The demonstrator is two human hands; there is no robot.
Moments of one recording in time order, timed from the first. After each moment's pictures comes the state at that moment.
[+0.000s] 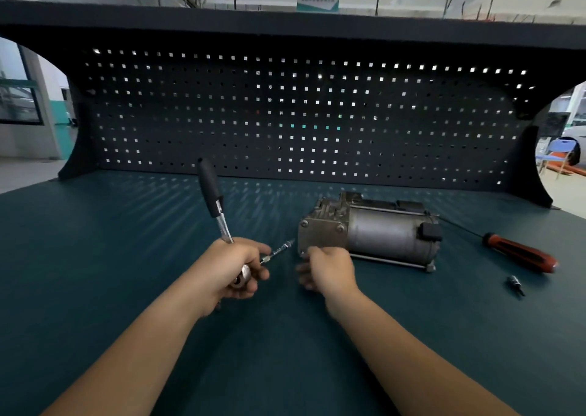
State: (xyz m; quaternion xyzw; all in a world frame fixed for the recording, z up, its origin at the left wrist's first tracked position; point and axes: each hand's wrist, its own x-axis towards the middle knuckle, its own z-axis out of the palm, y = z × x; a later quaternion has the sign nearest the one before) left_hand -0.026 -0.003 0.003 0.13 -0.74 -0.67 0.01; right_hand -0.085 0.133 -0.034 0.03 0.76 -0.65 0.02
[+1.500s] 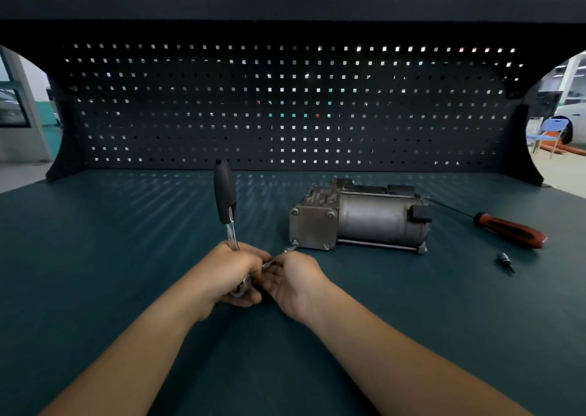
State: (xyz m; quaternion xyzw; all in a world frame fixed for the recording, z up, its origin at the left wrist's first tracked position) left_hand -0.024 0.009 -0.008 0.11 -0.79 -0.61 -0.02; right_hand -0.063 0.104 -0.035 0.09 0.50 -0.84 0.21
